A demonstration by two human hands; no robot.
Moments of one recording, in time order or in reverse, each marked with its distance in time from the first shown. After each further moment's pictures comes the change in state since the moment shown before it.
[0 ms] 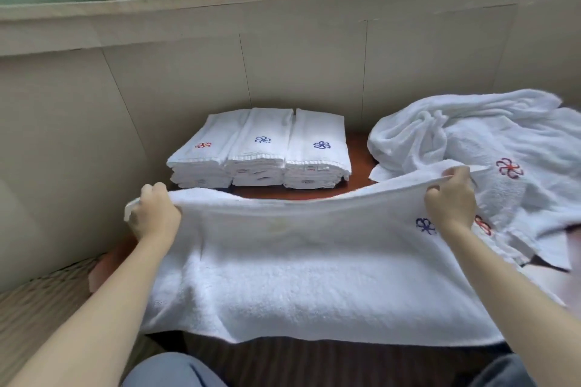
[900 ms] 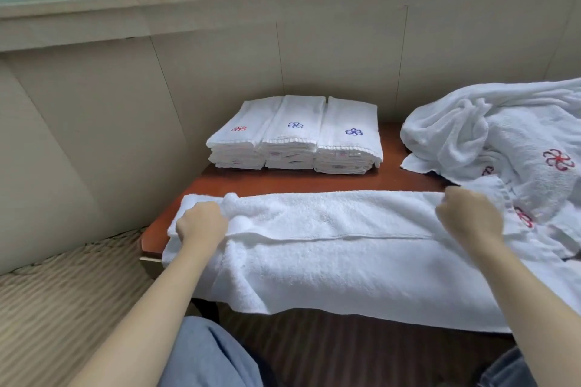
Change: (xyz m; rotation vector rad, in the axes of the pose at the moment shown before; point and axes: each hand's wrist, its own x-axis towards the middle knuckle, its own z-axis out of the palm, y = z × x) left_hand -0.062 -0.007 -0.010 0.359 -0.353 -0.053; right_hand -0.053 -0.012 -0.008 -0.424 -0.292 -0.146
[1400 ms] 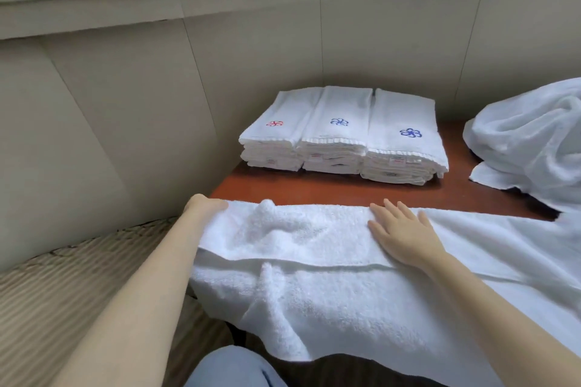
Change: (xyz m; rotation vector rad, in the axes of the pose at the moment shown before) left_hand 0.104 -0.057 0.016 -0.785 -0.317 -0.397; right_hand -0.002 -0.121 0.120 -0.119 -0.501 -0.527
